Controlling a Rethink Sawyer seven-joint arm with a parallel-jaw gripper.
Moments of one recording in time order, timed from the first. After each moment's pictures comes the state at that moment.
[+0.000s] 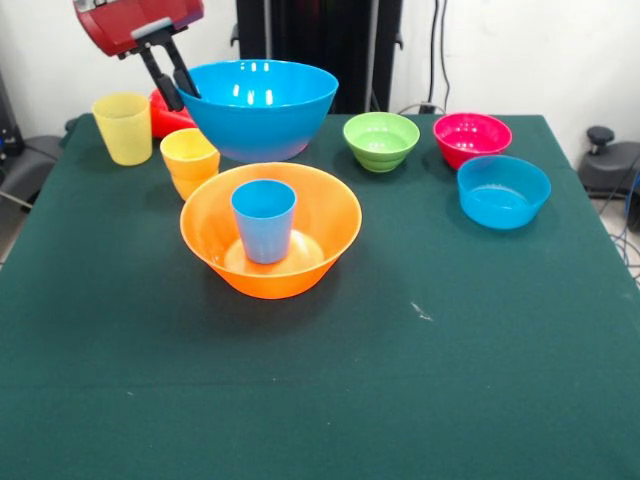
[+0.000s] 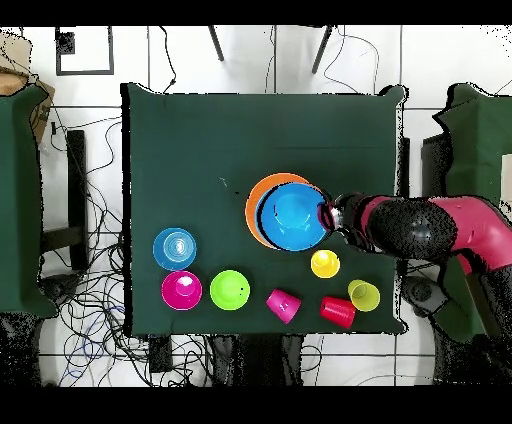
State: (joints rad) arm -1.32 -0.59 1.20 1.81 -0.64 0.96 1.53
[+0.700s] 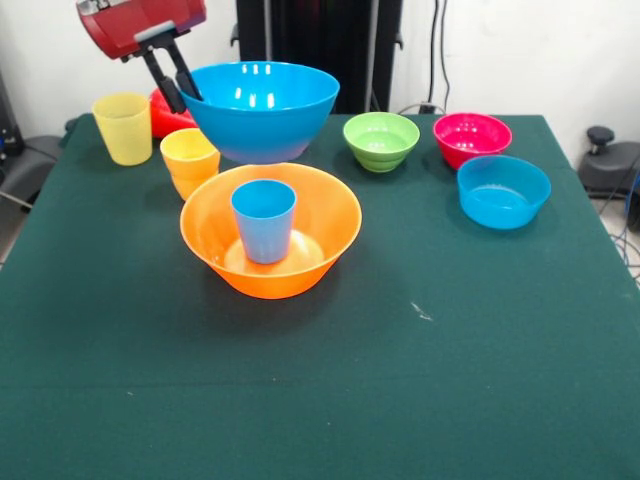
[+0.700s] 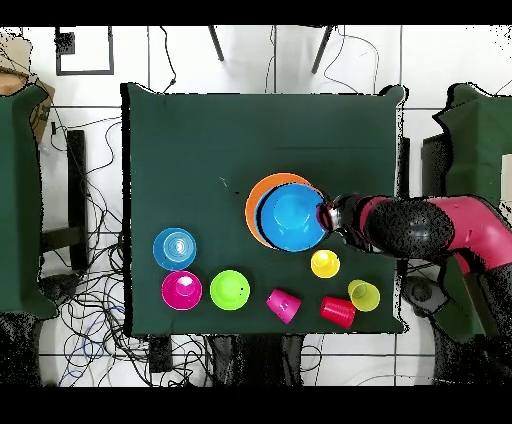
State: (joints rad) arm -1.31 -0.59 1.19 1.81 -0.64 0.96 1.53
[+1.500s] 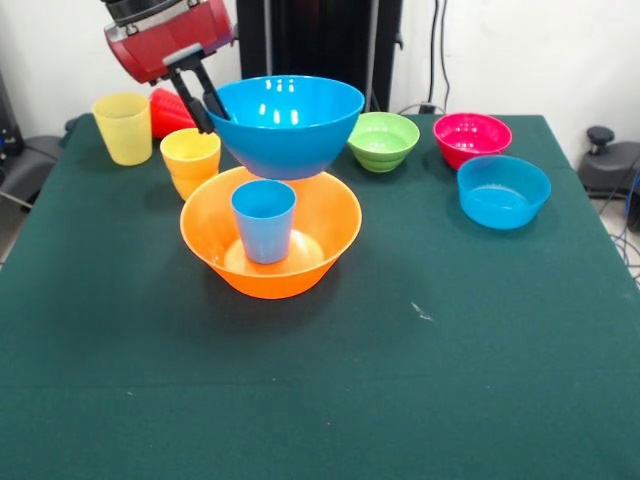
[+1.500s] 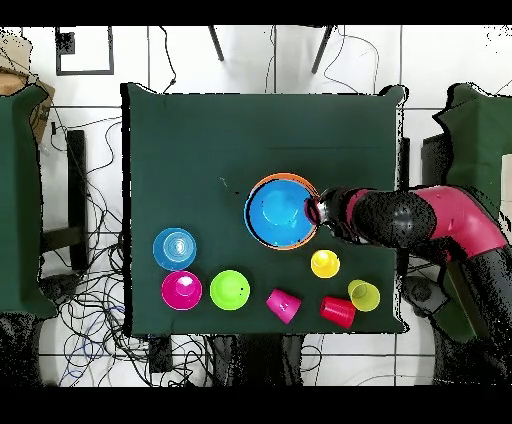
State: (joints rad) arm -1.27 -0.53 1.18 1.78 -0.66 0.96 1.53
